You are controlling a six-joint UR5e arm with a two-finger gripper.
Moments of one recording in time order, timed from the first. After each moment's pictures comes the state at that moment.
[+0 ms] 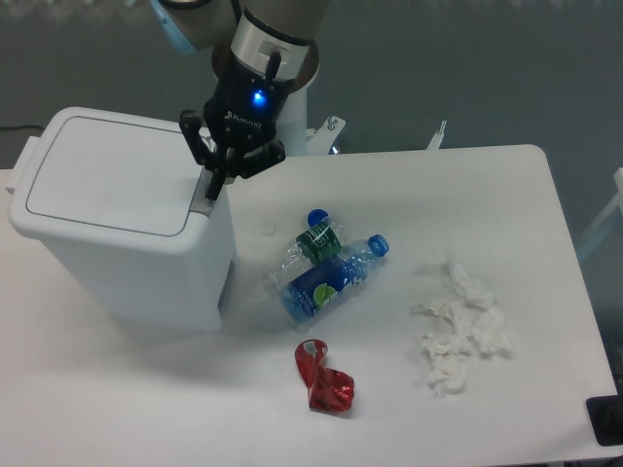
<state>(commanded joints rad) 2.46 -1.50 -1.71 -1.27 1.00 0.38</state>
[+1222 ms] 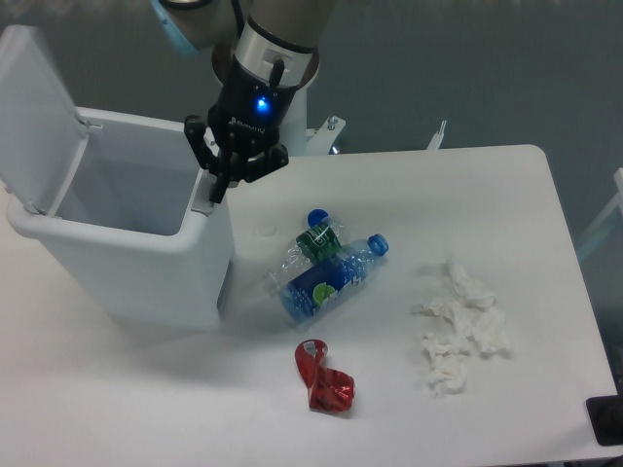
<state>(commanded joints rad) 2.47 -1.51 -1.70 -1.27 1.00 0.39</state>
